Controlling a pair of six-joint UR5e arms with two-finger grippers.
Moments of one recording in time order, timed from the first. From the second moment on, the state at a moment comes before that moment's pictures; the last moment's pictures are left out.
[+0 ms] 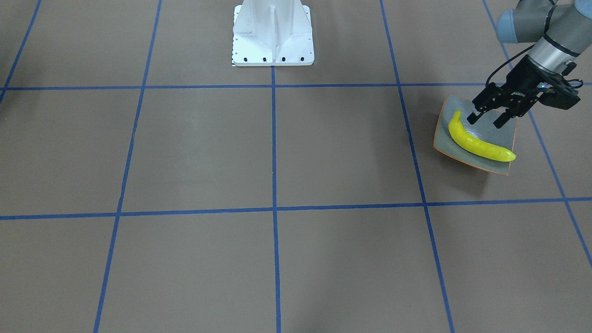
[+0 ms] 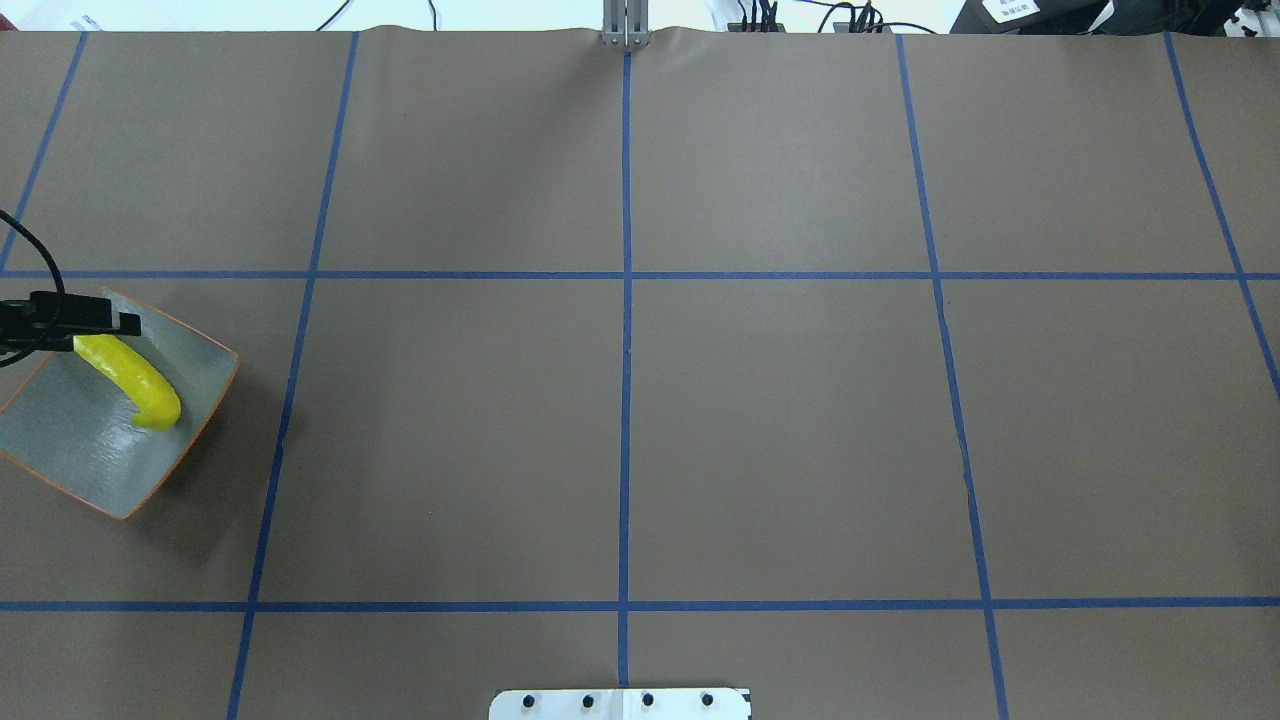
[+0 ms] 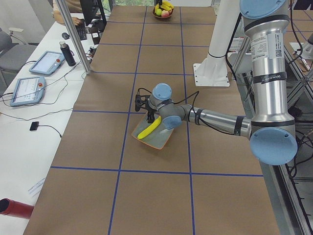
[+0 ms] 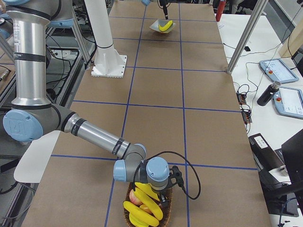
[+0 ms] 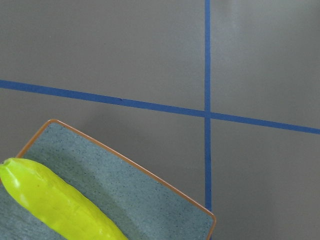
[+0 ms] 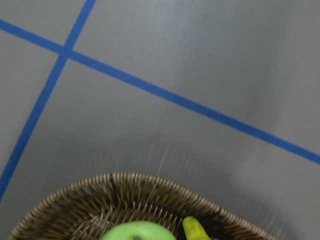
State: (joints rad) left arm -0.99 -1.42 -1.84 -2.48 -2.17 -1.14; right arm 1.63 -1.64 1.21 -1.11 2.27 -0.38
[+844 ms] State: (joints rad) left arm -0.99 -1.42 -1.84 -2.49 -2.17 -1.14; right arm 1.63 -1.65 1.23 -1.10 2.24 -0.38
